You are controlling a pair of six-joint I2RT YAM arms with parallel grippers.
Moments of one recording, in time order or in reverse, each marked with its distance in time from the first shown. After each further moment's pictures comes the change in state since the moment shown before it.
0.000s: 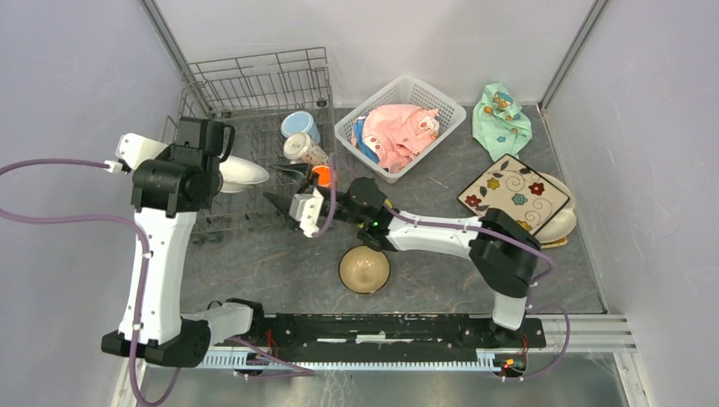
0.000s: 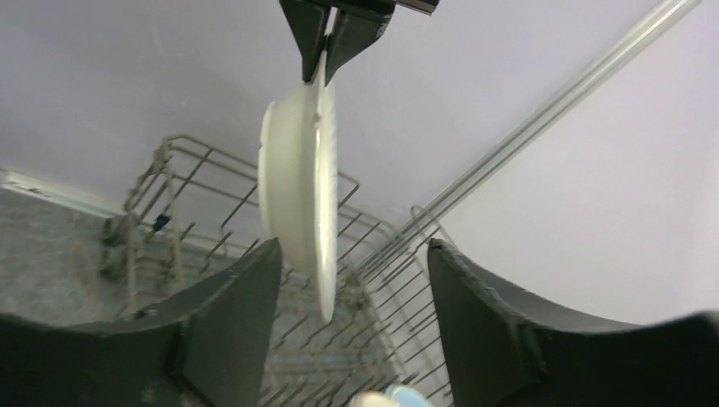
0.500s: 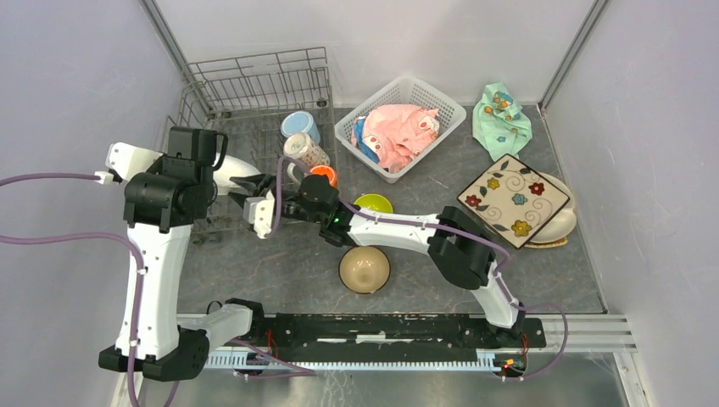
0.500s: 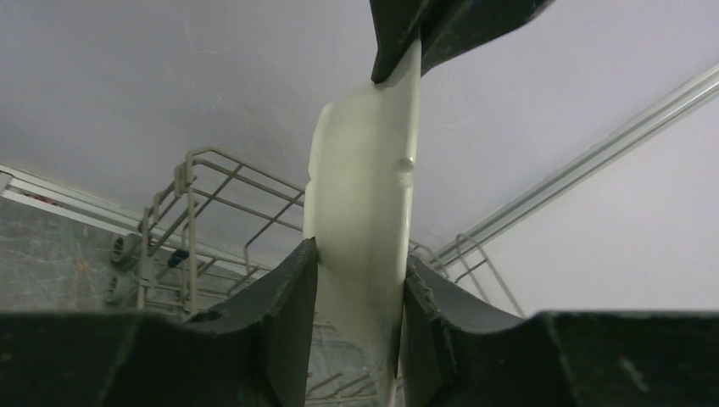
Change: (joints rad) left arm 0.006 -0.080 -0.028 0.011 -0.006 0.000; right arm 0.066 0.302 0.427 -0.199 0.008 -0.078
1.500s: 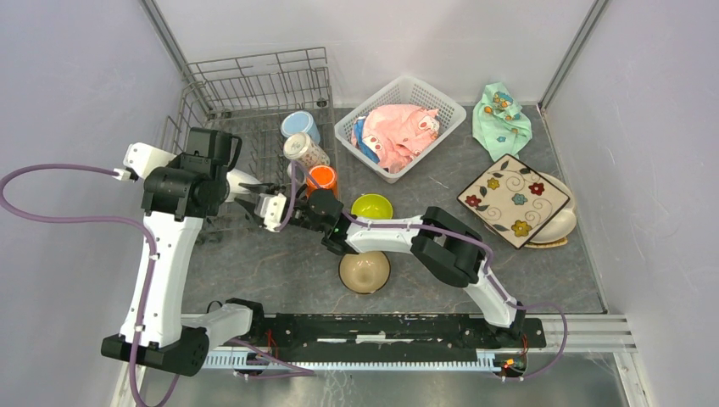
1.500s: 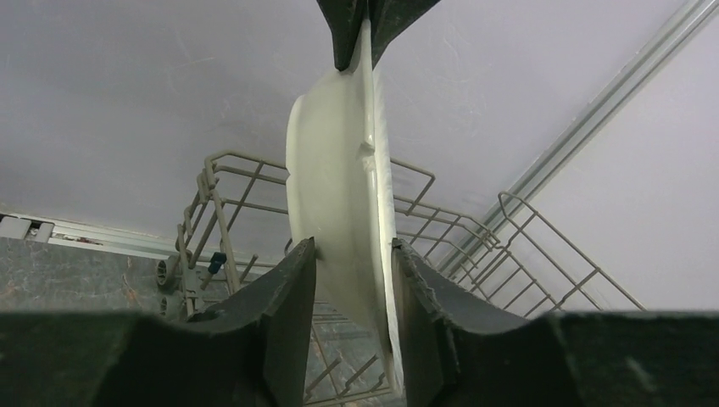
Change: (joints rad) left arm -0.007 0.015 -0.121 0.029 -0.044 -0.001; right arm -0.001 0.095 -0.075 0.248 0.078 0.250
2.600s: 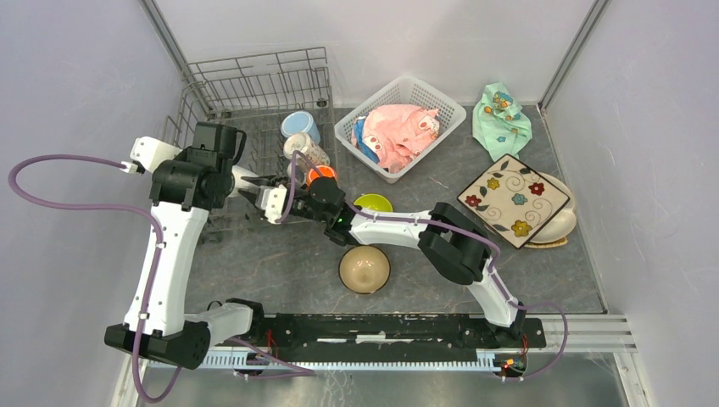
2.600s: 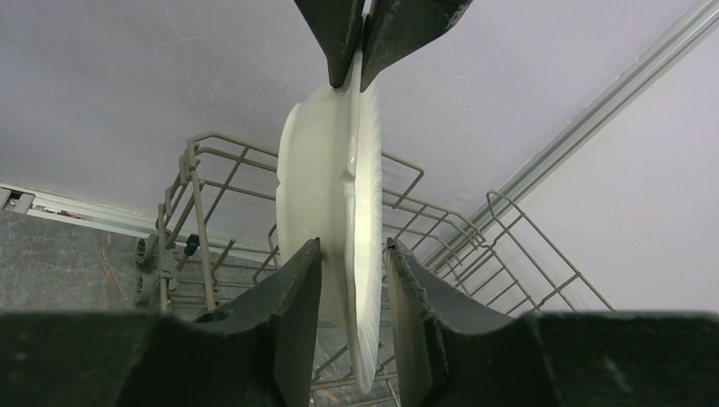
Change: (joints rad) left arm 0.001 0.038 -0.018 0.063 -0.015 0.012; right arm -0.037 -0.032 0.027 -0.105 -0.052 -0.056
